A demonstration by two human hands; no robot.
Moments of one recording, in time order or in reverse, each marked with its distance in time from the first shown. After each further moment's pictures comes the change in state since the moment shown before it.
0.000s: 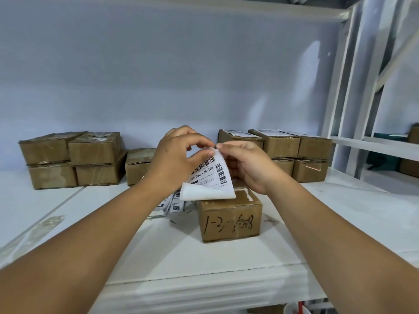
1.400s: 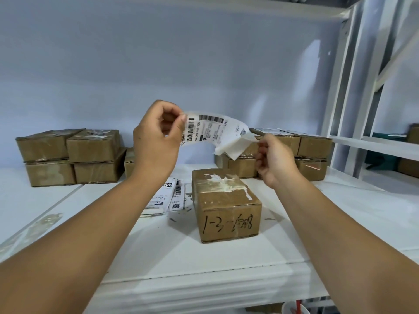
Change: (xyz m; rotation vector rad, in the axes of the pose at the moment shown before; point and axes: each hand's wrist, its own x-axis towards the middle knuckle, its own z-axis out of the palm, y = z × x) left_hand 0.006 0.002 -0.013 -0.298 0.409 -0.056; right_hand 0.010 0.004 -0.034 0.253 0.711 0.129
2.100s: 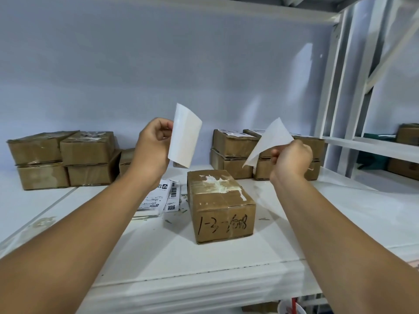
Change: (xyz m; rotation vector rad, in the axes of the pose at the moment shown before) left_hand 0.001 -0.008 0.001 -0.226 -0.145 -0.448; right_hand 0.006 -0.009 -0.015 0.197 0.398 -0.167
